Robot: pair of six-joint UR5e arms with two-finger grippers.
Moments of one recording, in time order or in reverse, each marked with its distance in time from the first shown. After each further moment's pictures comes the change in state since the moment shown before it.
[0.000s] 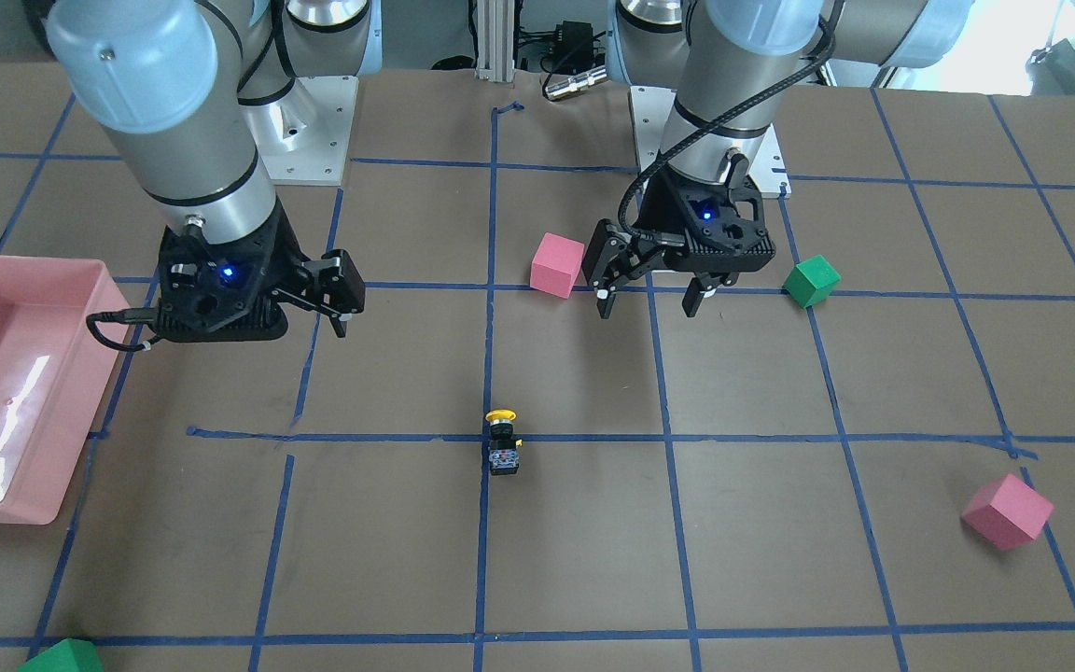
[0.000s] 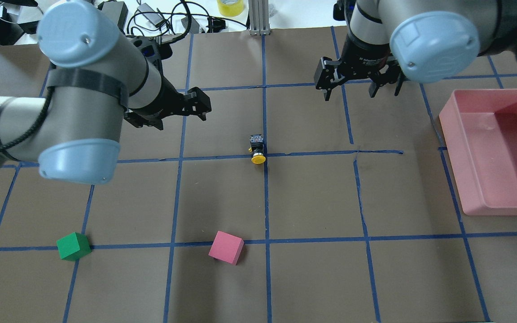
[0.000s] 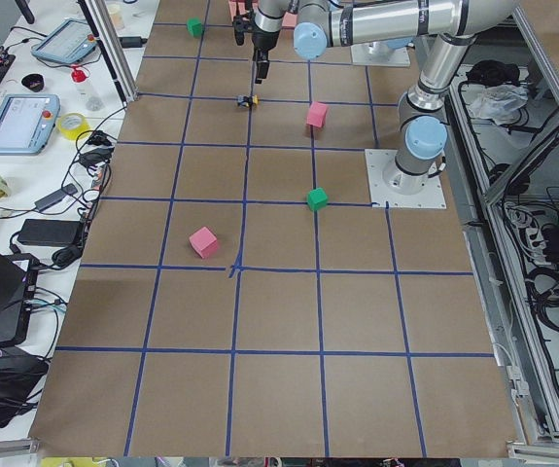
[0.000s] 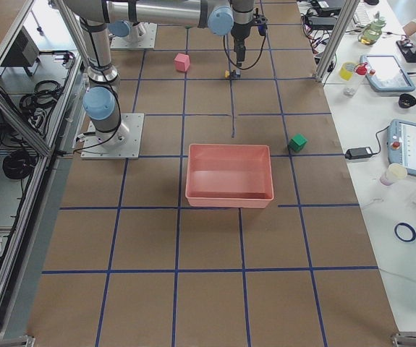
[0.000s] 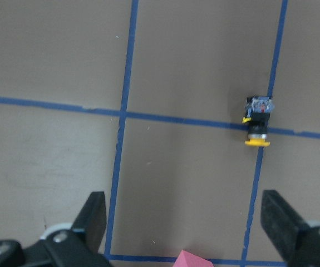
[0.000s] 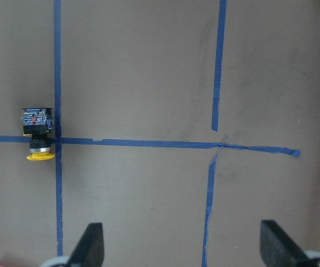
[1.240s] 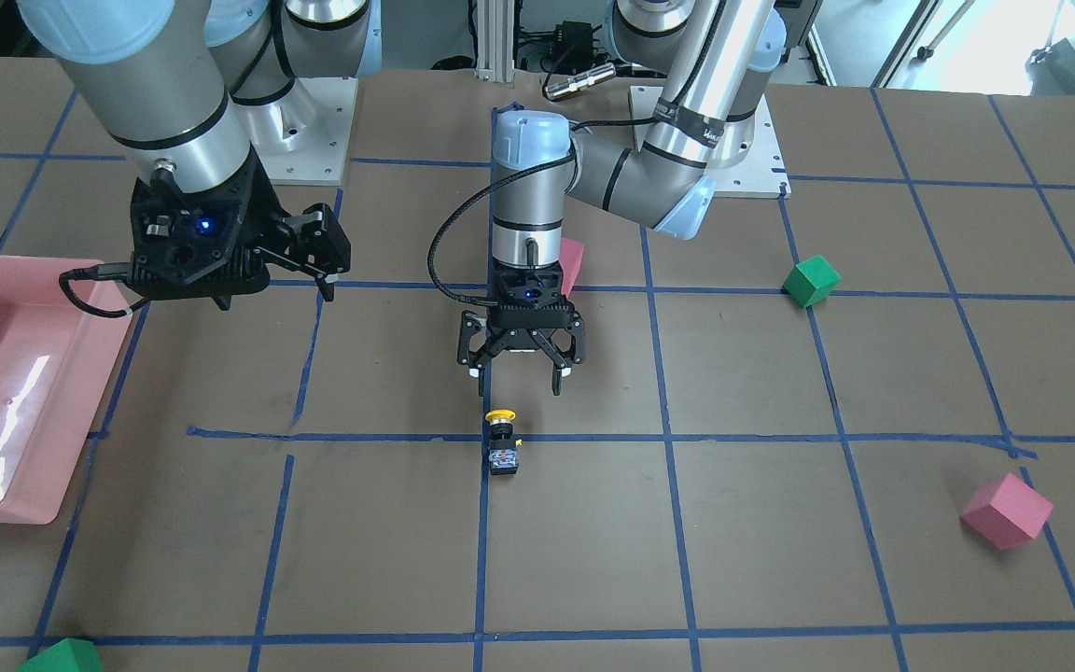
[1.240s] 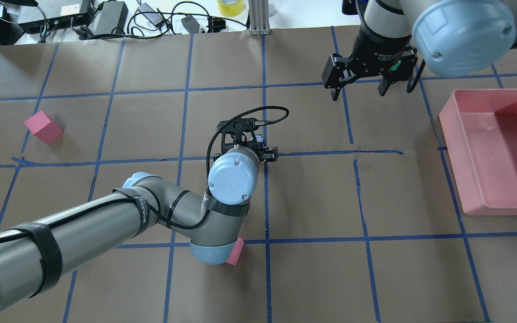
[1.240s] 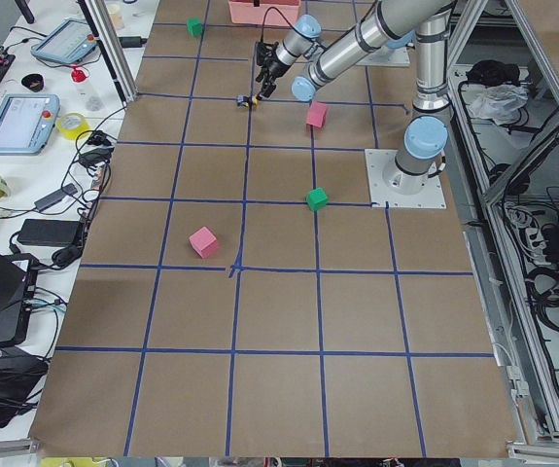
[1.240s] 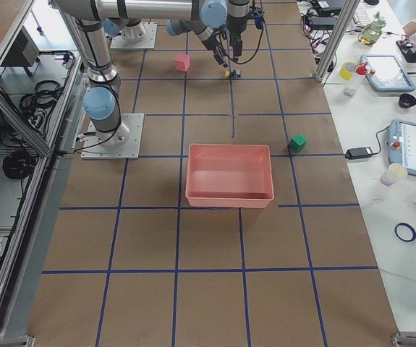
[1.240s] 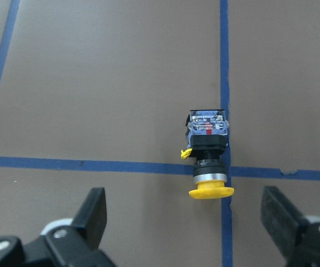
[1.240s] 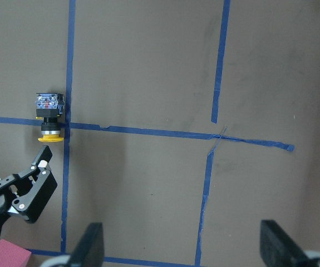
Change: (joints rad) left arm -0.325 -0.431 -0.210 0.938 0.307 -0.179; right arm -0.012 -0.031 -0.029 0.045 0.020 -0.064
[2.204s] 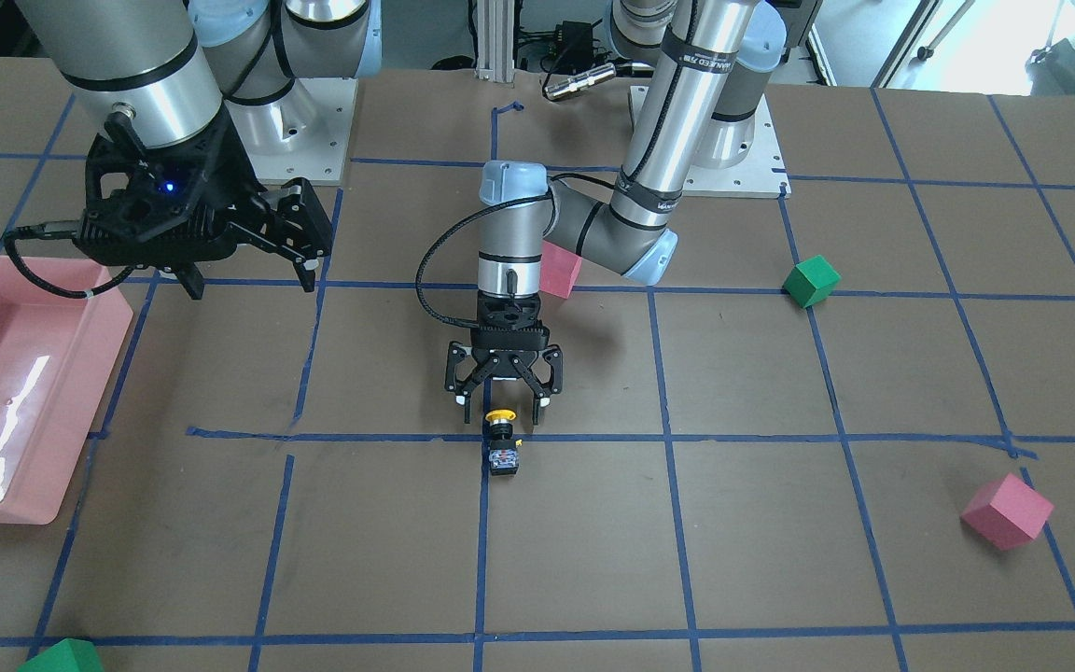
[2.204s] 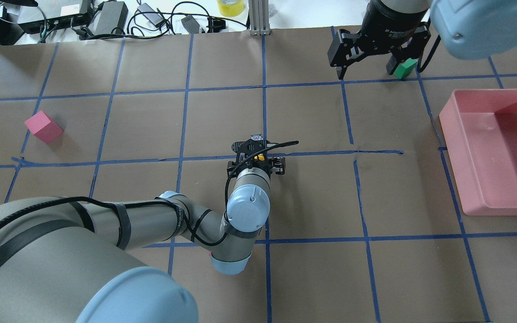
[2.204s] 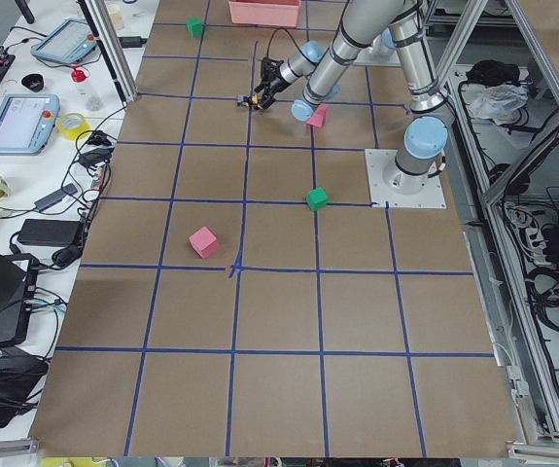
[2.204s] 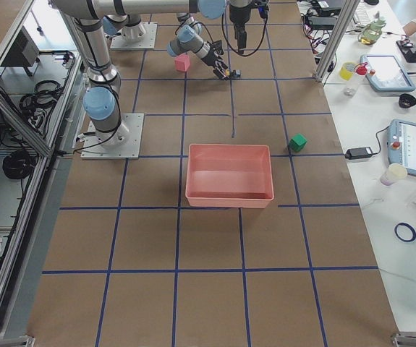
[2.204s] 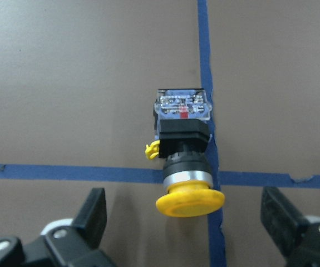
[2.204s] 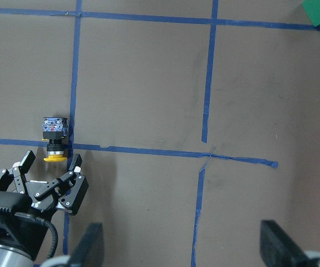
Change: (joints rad) left arm -0.035 -0.211 0.013 0.311 0.052 0.040; right arm -0.007 -0.024 -0.037 -0.006 -0.006 0.005
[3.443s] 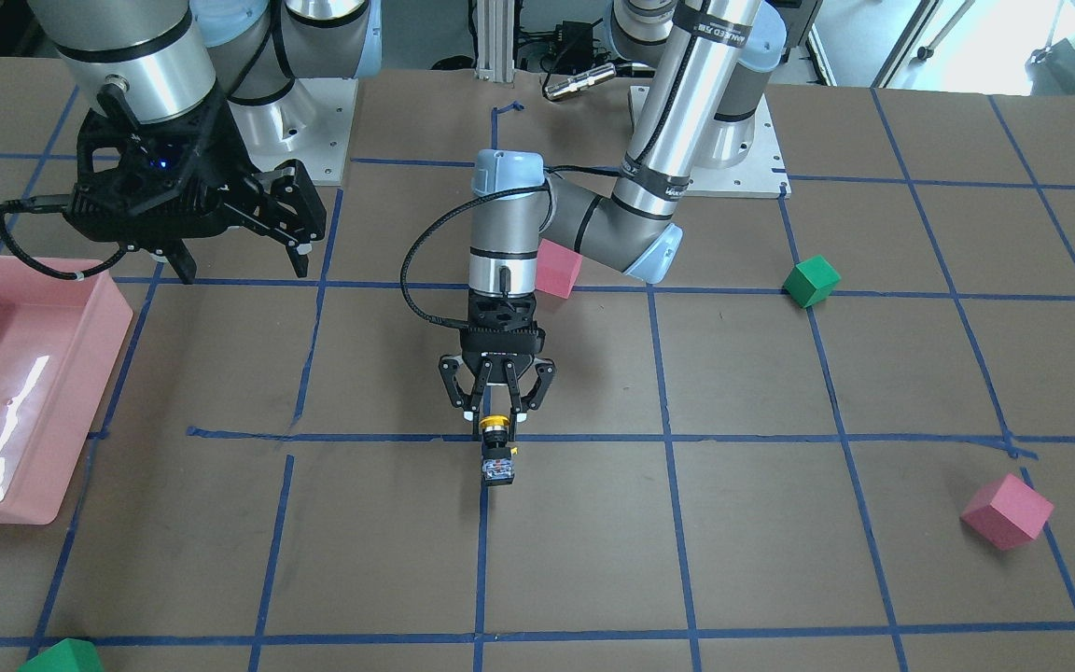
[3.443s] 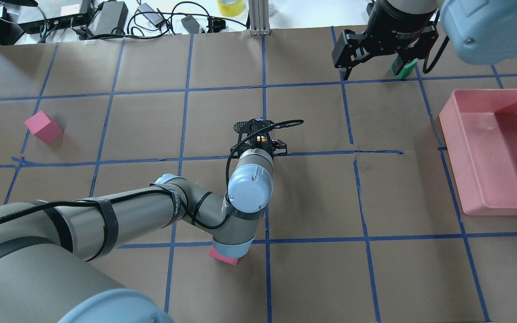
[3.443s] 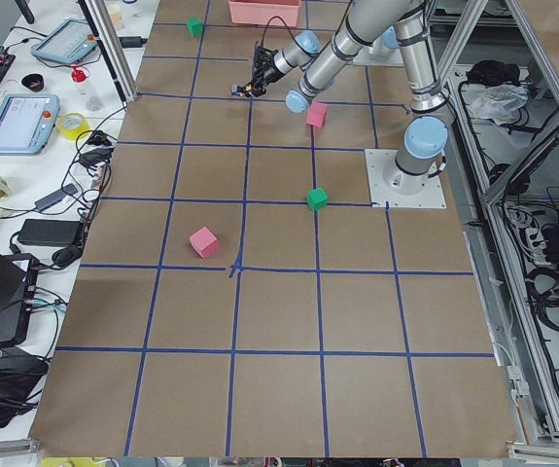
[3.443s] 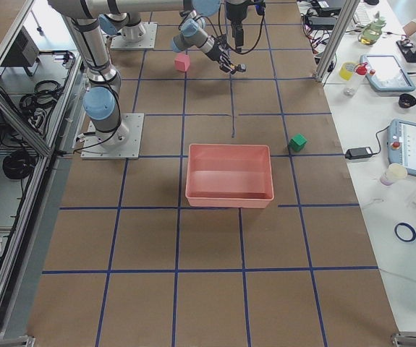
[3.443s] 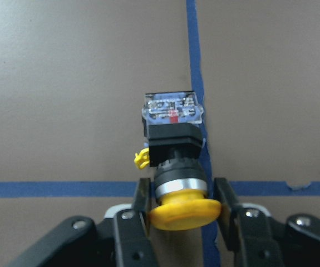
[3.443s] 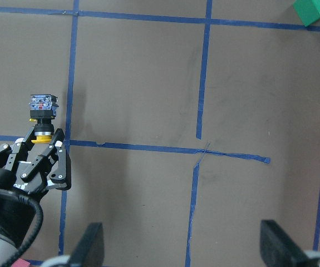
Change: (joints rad) left arm 0.028 0.093 0.092 -0.196 -0.028 0.017; right arm -0.002 -0.027 0.011 0.003 -0.011 -0.004
